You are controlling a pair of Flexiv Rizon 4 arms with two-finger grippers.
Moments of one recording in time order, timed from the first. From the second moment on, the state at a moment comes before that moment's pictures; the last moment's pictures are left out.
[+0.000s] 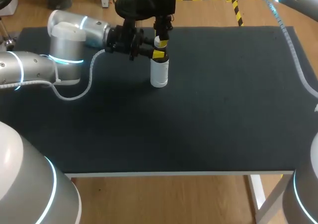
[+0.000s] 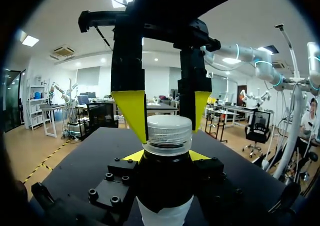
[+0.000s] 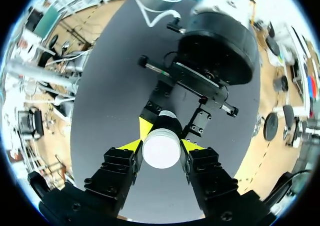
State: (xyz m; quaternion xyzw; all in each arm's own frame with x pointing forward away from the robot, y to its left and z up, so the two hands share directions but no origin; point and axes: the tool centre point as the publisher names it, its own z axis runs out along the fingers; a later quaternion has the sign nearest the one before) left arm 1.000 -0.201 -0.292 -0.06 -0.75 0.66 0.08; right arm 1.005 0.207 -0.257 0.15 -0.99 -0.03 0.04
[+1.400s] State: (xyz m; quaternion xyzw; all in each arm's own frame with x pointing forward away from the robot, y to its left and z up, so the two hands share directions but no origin) left arm 1.000 -0.204 -0.293 -0.06 -0.75 0.66 0.08; right arm 1.009 0.209 -0.257 0.57 -0.82 -0.05 0.00
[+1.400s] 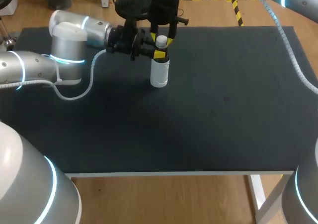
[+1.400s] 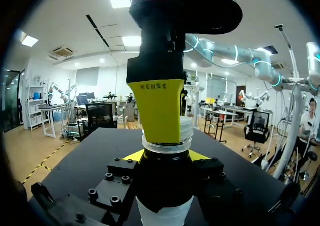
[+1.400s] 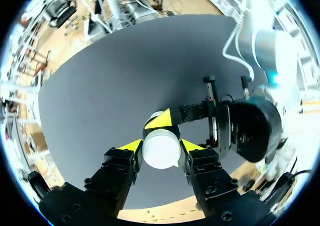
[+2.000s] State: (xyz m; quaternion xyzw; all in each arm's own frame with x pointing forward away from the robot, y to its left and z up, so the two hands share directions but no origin) left arm 0.999 -0.201 -0.292 -0.06 -0.75 0.66 0.08; right arm 1.009 0.215 -0.255 0.66 -0.75 -0.07 -0.03
